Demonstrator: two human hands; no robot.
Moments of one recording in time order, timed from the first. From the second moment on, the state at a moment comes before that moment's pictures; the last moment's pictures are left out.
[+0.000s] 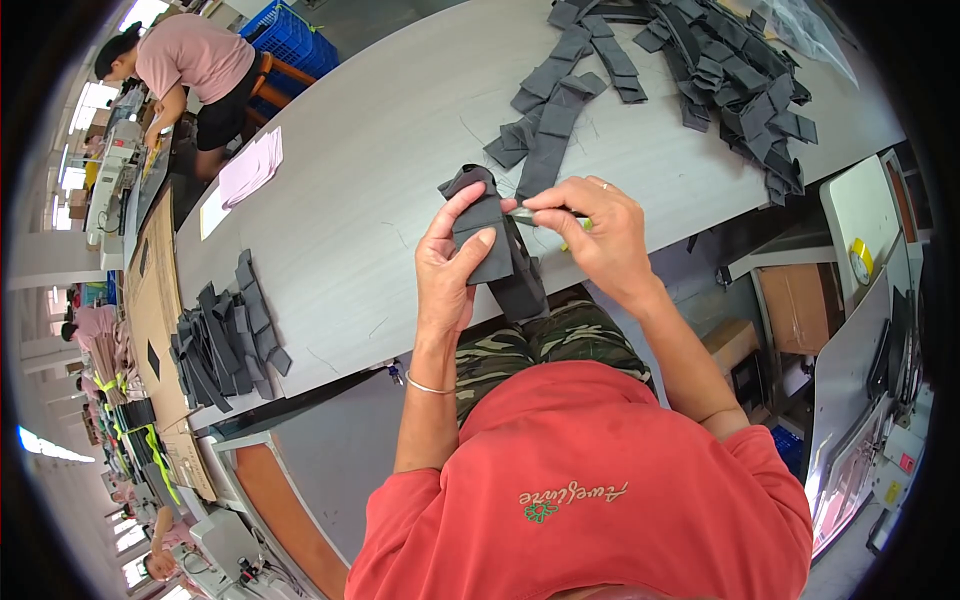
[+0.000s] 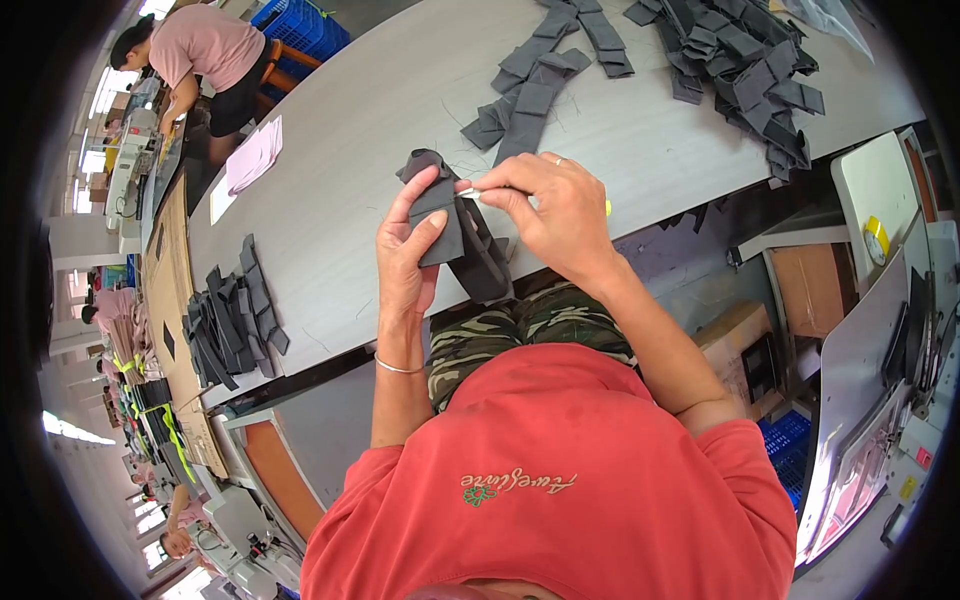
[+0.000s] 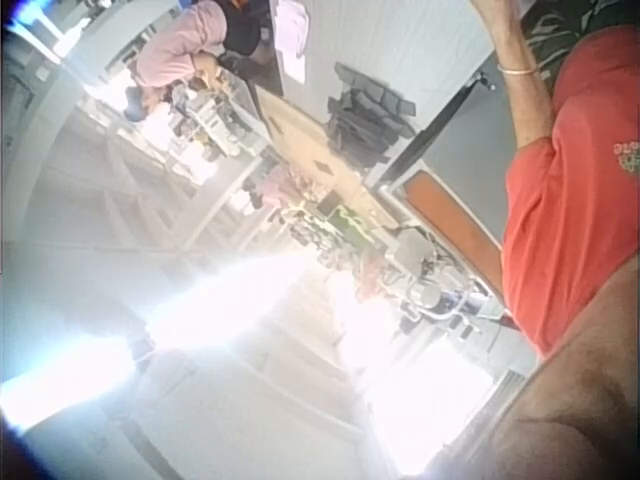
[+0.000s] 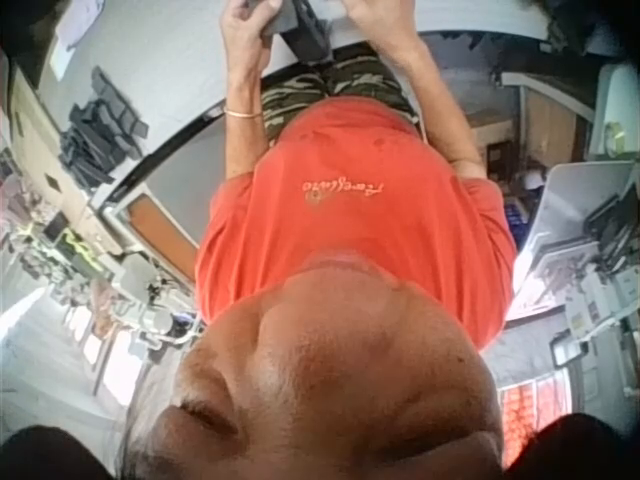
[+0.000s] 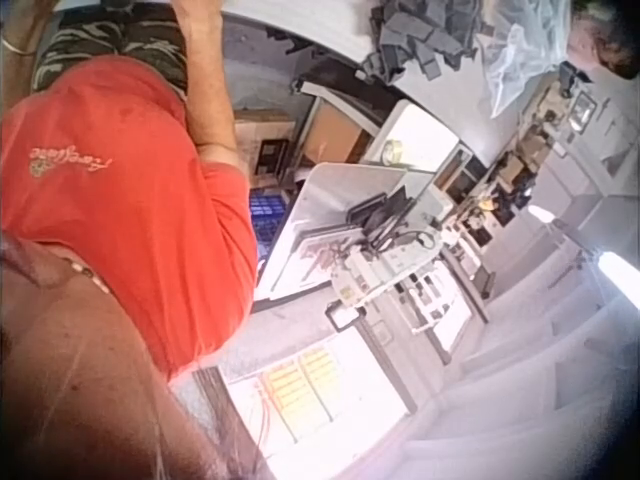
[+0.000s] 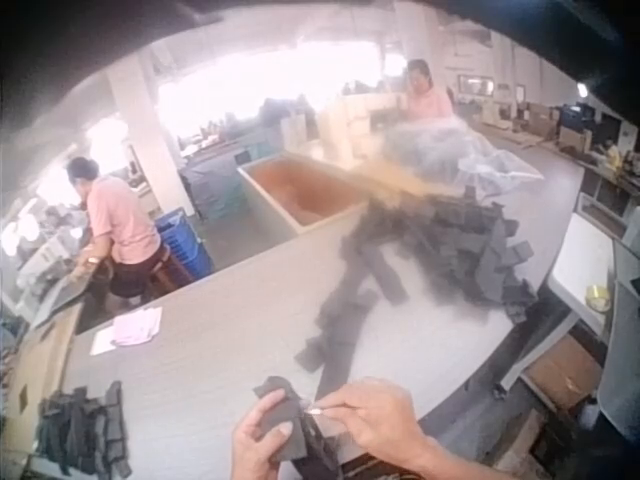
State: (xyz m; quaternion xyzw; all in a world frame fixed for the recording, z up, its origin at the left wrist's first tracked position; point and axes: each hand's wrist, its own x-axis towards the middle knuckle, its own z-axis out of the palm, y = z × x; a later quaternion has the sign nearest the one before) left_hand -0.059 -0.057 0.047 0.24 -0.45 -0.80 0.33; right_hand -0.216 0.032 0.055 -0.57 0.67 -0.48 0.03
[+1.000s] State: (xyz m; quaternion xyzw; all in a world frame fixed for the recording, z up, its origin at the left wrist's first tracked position) left_hand -0.059 -0.054 0.048 0.19 -0.42 -0.85 0.26; right_hand -0.233 0.040 0.042 -0.42 0.61 -0.61 0.28
